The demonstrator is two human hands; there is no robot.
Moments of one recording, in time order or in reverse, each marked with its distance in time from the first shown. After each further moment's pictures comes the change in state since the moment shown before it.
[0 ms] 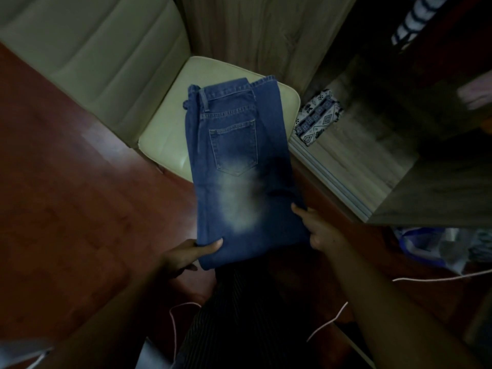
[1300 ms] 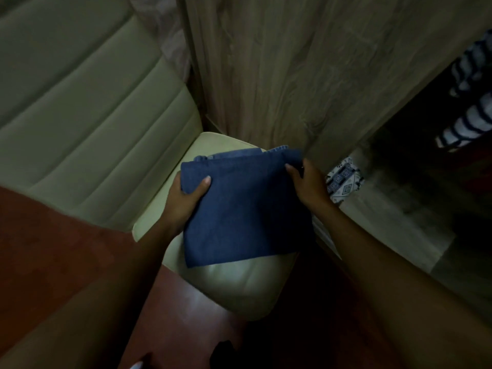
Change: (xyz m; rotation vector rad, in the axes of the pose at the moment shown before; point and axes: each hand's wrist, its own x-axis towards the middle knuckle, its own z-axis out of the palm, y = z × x) left_hand 0.121 0.237 -0.164 -0.276 0.640 0.717; right_hand 0.128 -0.265 0.106 -0.746 0.224 -0.804
